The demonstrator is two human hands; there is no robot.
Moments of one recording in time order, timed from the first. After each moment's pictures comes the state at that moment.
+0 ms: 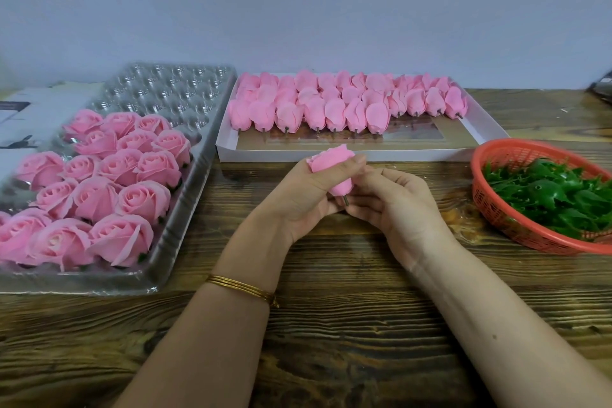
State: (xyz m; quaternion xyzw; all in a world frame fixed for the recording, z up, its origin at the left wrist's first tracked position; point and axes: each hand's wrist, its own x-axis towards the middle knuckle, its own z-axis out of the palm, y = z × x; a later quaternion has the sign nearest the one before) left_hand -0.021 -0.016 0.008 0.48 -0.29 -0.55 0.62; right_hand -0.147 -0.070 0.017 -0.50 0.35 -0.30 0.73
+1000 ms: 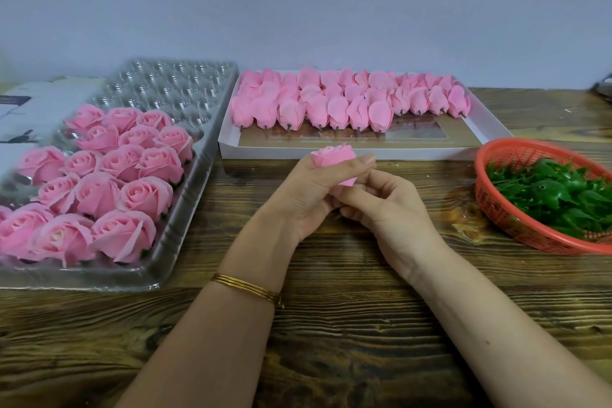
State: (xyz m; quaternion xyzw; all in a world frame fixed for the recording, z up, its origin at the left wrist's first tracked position) left_hand -0.026 -0.016 0.010 0.46 -0.31 -0.53 0.64; right_hand -0.143 -0.063 0.002 -0.58 0.28 -0.30 0.71
